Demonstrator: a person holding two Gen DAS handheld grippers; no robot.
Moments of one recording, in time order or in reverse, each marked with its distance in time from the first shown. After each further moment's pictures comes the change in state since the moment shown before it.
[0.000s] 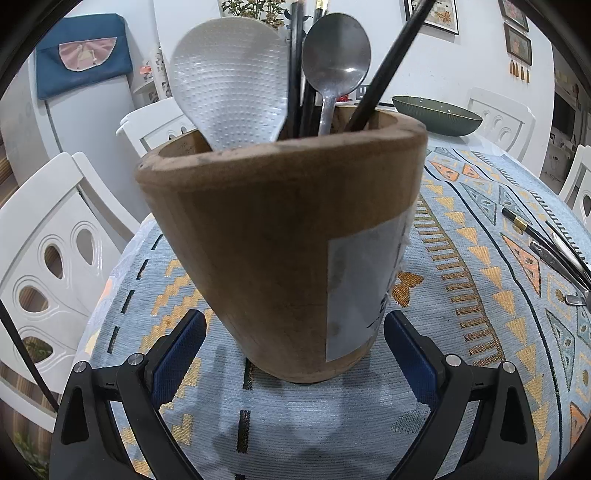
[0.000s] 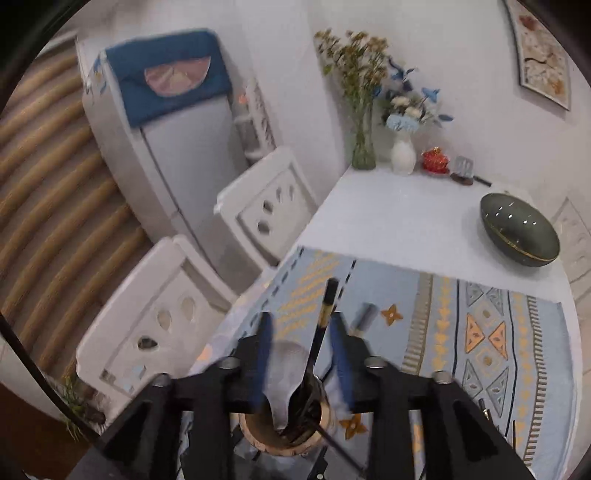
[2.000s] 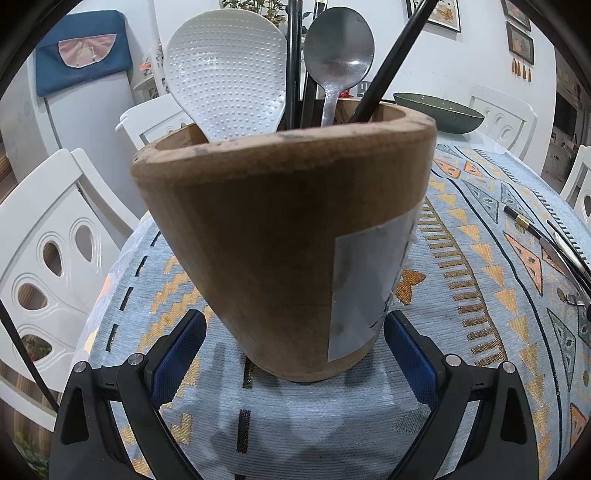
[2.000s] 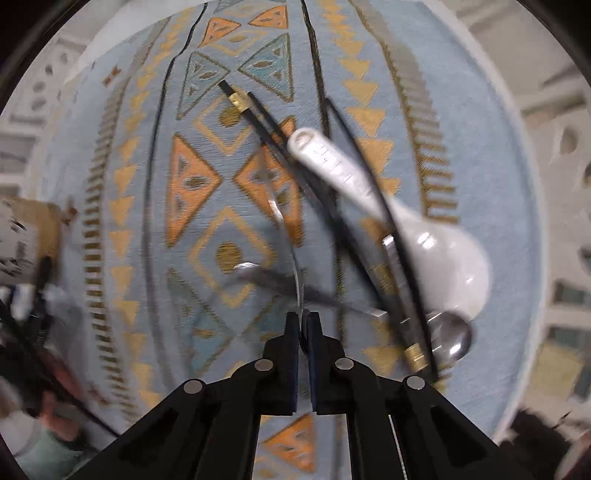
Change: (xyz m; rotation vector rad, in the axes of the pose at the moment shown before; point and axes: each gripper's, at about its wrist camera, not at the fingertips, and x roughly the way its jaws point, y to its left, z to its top) left arm 0.005 0.002 0.004 0.001 0.018 0.000; right arm 0.006 -0.223 -0.216 0.463 0.772 -0.309
